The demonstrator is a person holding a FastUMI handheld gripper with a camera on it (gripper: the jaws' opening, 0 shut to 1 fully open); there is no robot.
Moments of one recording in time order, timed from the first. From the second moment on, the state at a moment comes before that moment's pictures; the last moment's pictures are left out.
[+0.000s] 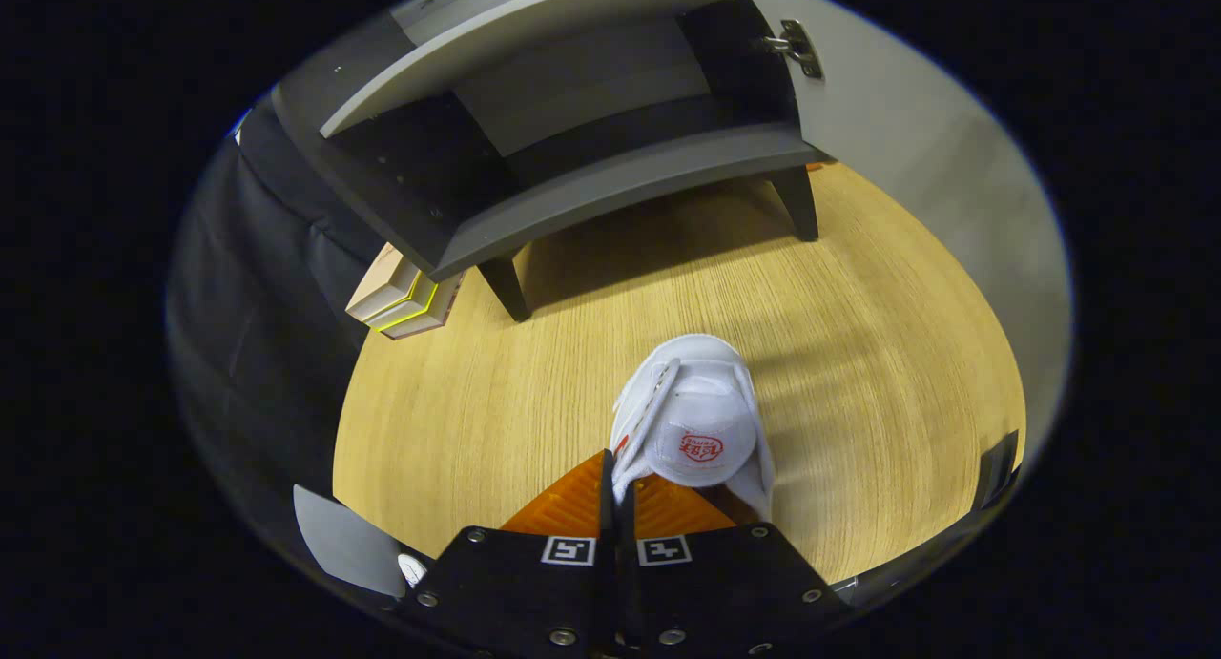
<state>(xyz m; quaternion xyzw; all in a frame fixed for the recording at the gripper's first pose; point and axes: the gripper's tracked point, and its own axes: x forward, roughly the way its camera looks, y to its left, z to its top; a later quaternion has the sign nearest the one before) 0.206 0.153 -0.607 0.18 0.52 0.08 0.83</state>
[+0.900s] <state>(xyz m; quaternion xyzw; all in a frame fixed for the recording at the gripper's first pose) 0.306 0.163 -0.341 0.21 0.32 0.15 0.91</state>
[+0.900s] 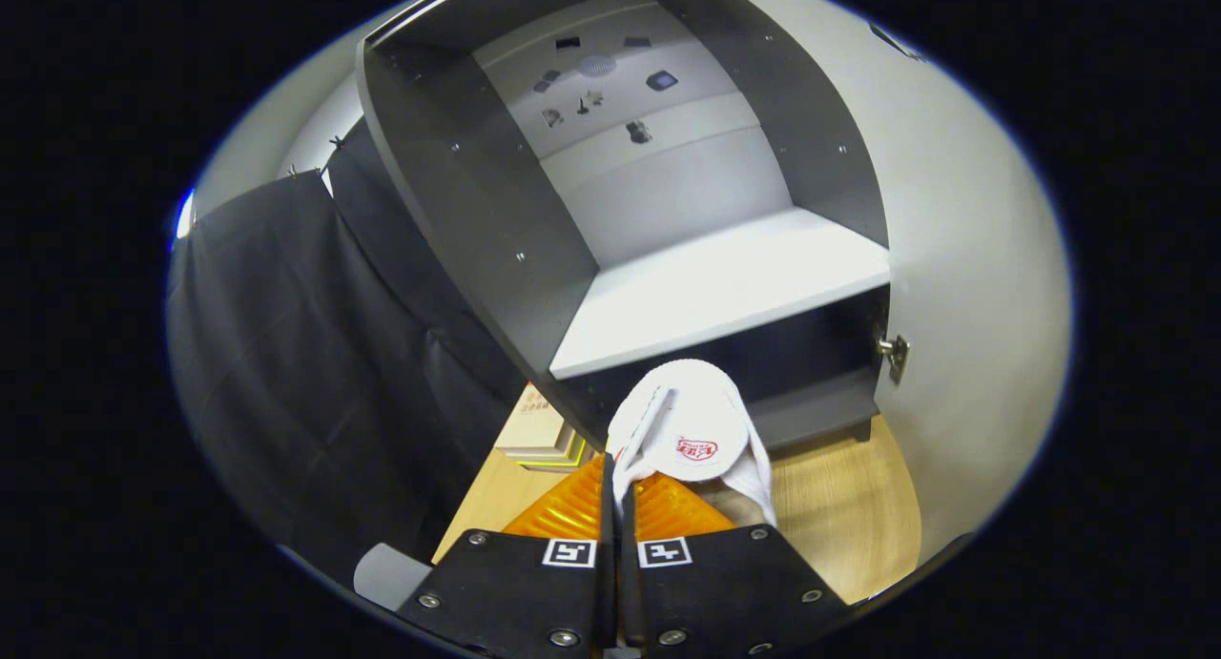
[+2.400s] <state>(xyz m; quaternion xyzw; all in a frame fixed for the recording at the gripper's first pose) 0.560 0.168 -0.375 0.14 0.27 0.14 0.94</state>
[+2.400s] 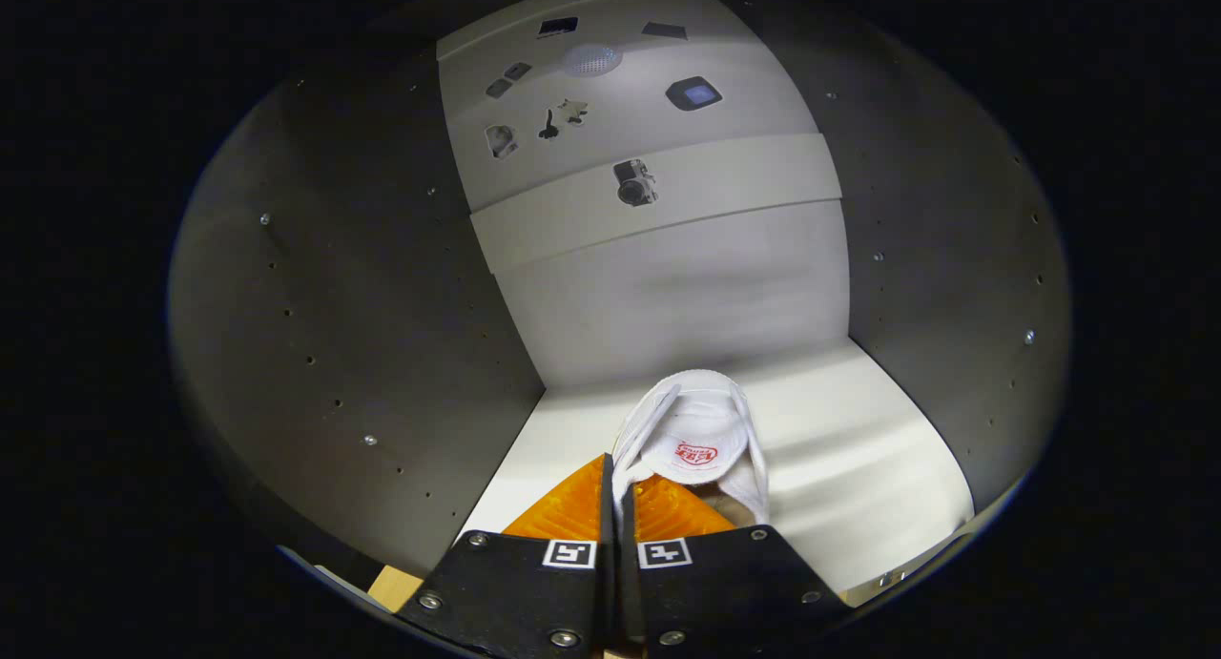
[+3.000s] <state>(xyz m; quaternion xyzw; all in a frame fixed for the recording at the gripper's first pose) 0.562 0.156 -0.377 0.18 0.28 0.09 0.94</state>
